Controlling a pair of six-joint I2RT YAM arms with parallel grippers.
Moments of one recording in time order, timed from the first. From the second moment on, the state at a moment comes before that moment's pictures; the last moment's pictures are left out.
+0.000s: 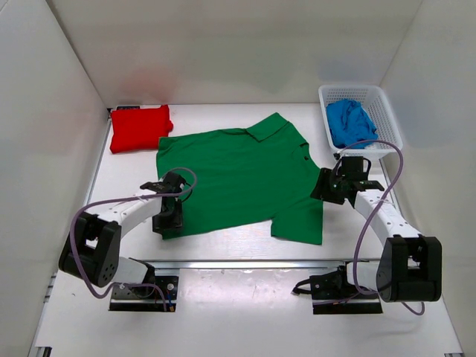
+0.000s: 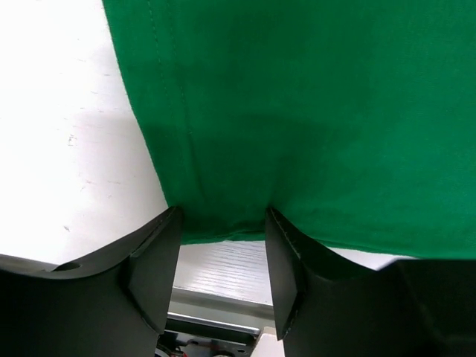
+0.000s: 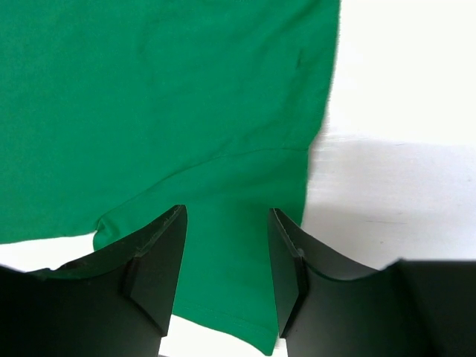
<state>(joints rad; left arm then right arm) -0.37 1.38 0.70 -0.76 -0.20 -0.47 0.02 1.23 0.72 -0.43 -0.22 0.25</state>
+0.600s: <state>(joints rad) -0.35 1.41 0.71 -0.74 -0.17 -0.49 0.05 1.29 0.67 -0.45 -0.16 0.26</state>
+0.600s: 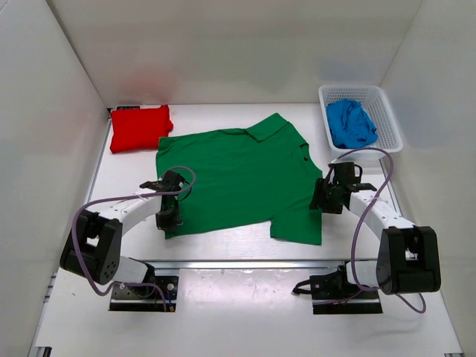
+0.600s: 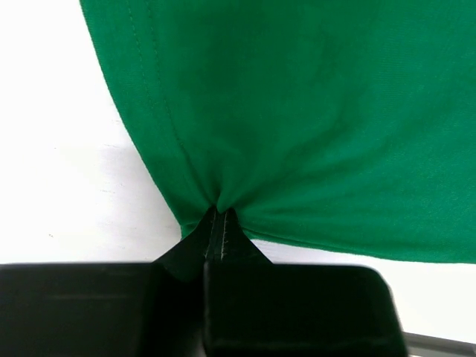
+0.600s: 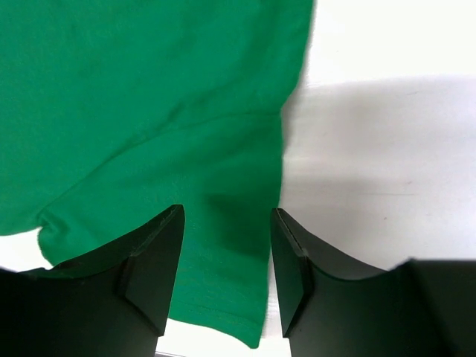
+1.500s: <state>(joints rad) -0.18 1.23 0.70 -0.71 -0.11 -0.40 0.23 1.03 0.73 -0.71 -0.04 0.36</state>
